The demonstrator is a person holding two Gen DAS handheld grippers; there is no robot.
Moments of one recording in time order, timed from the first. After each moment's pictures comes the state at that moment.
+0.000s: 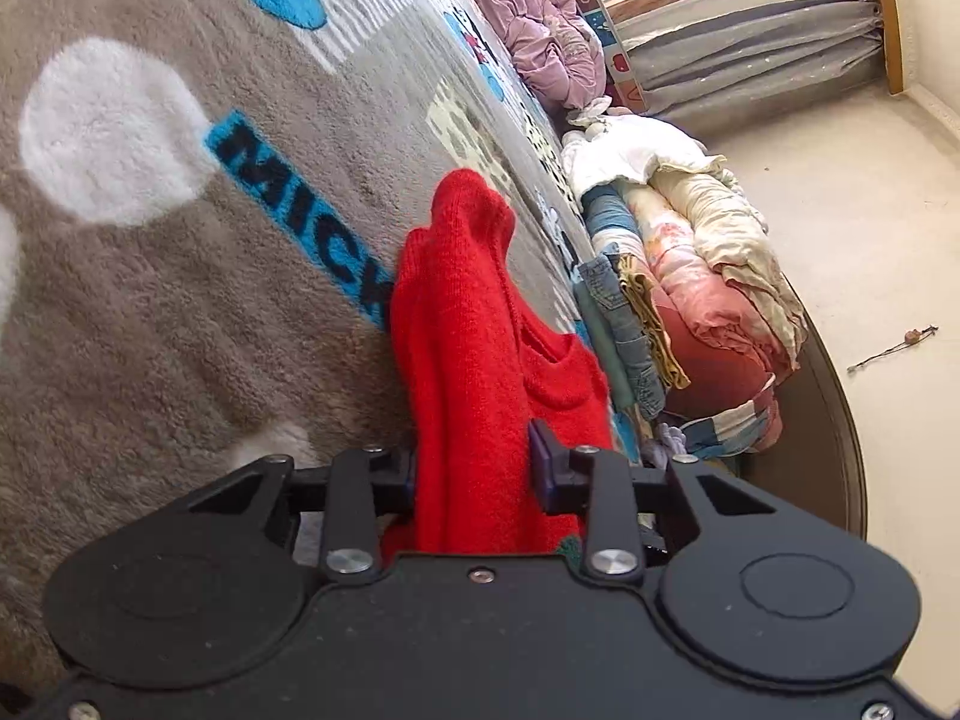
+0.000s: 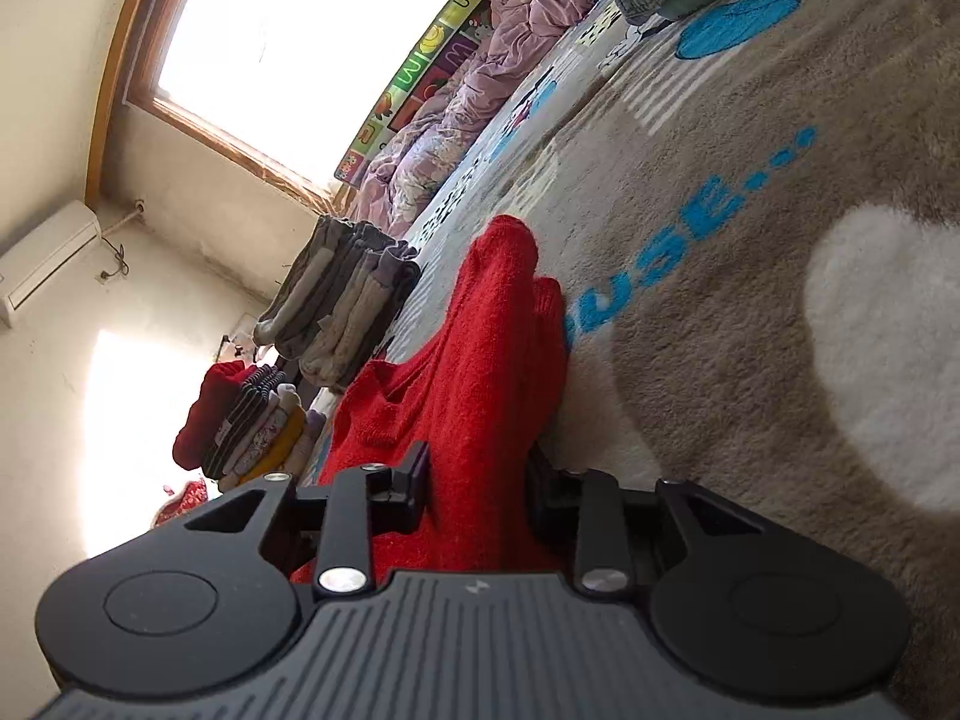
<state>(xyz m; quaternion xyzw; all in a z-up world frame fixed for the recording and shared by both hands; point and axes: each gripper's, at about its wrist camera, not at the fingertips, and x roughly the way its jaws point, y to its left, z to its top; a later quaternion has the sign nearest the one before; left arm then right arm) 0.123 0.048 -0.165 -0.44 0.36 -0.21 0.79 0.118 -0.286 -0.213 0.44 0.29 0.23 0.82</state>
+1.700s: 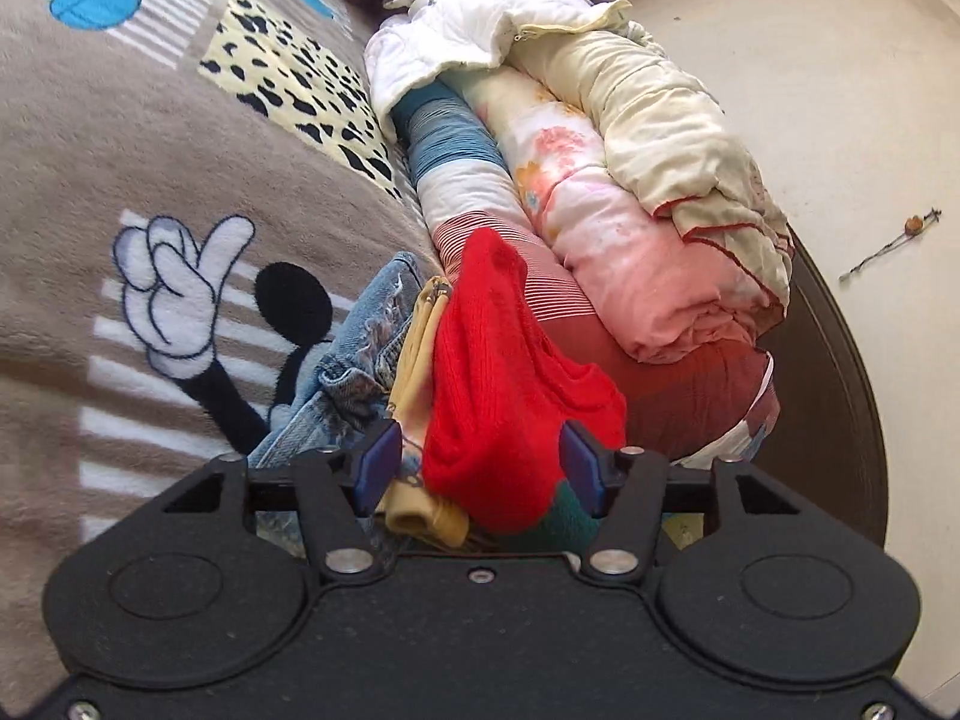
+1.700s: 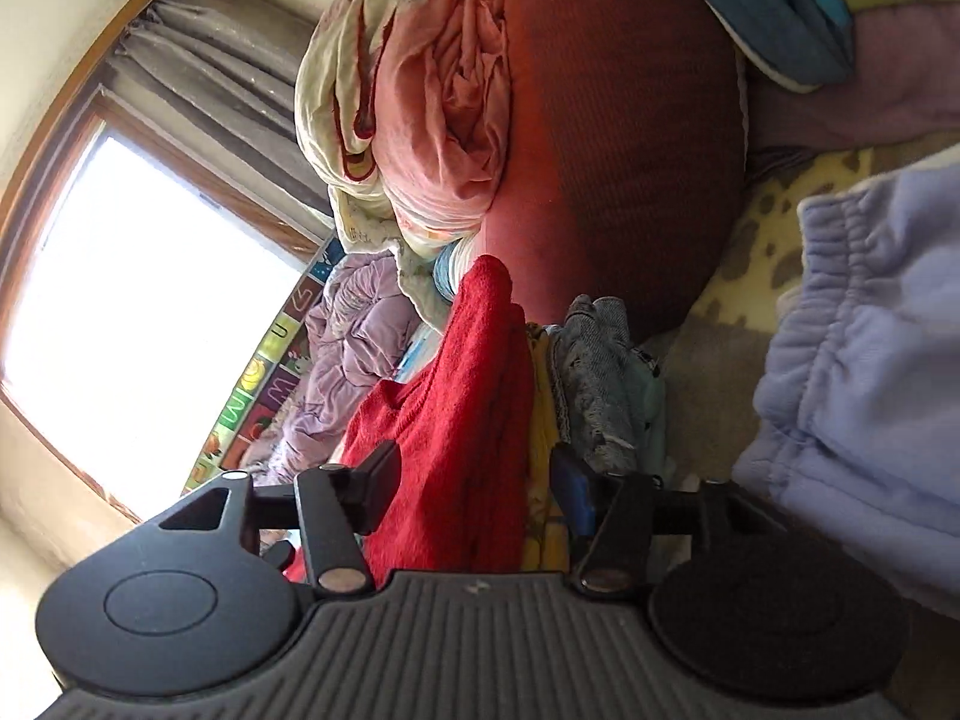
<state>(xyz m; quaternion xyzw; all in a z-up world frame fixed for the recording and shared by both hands) 0.480 -0.239 -0.095 -0.32 0.38 -0.35 0.79 0.339 -0.578 -0.145 0.46 0.12 -0.05 0.88</state>
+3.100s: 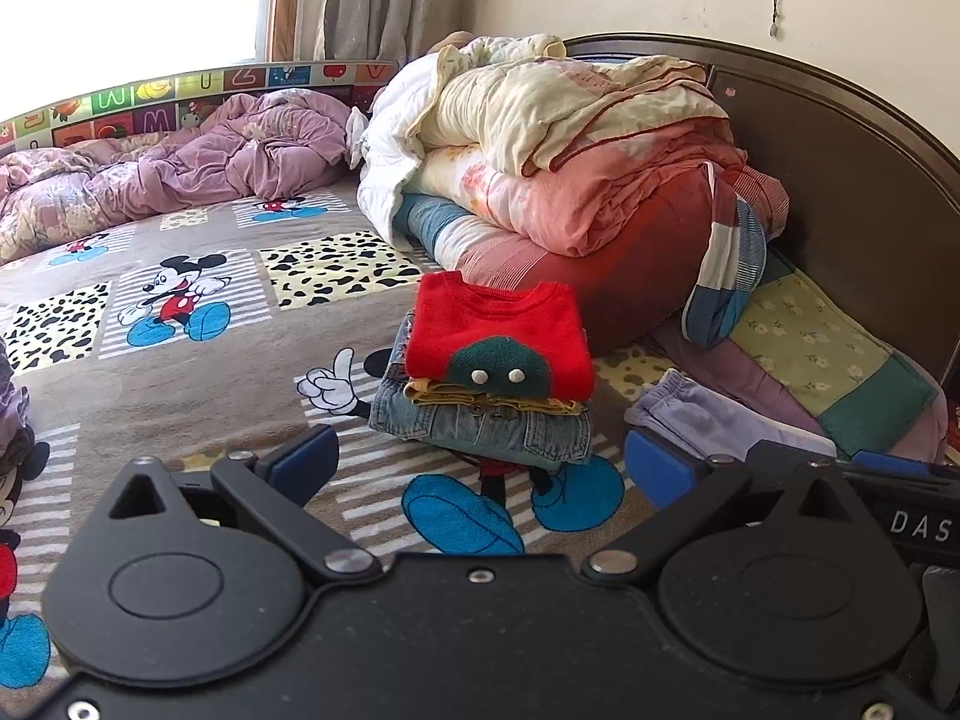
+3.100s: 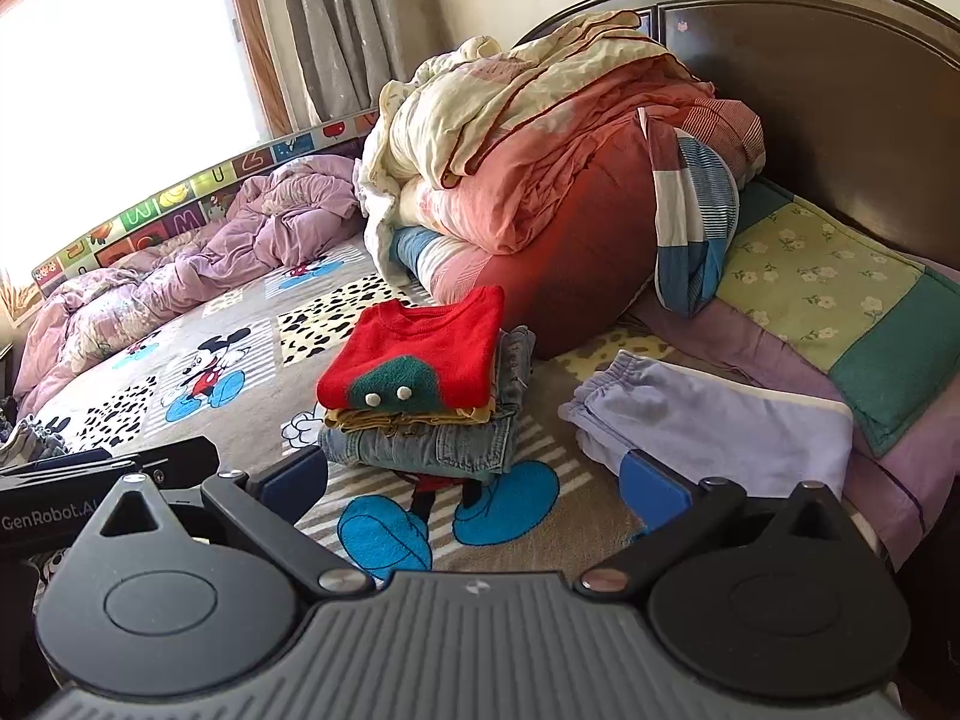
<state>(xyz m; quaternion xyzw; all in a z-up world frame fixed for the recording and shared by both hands) 0.222 -0.239 0.058 0.03 0.27 -0.27 0.92 0.123 -0.434 0.044 0.18 0.25 -0.17 0.94</state>
